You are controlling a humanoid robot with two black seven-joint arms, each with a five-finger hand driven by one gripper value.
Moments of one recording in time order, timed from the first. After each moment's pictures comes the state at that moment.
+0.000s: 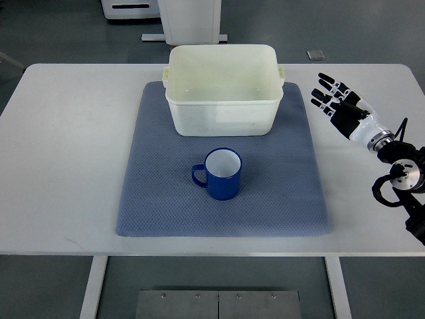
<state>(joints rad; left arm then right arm) -0.02 0.00 -0.59 -0.14 0.33 -0.04 -0.01 0.69 -0.23 0.97 0.67 -0.32 0.35 0.11</state>
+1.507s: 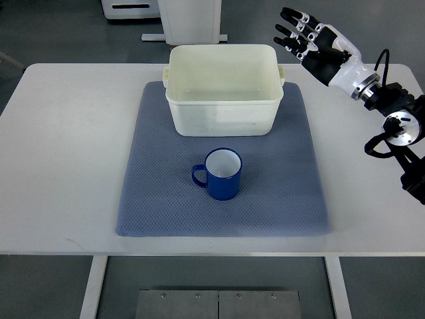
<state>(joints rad) -0.02 0.00 -0.59 -0.14 0.33 -0.04 -0.01 0.90 -0.26 0.88 0.85 -0.32 0.49 0.11</state>
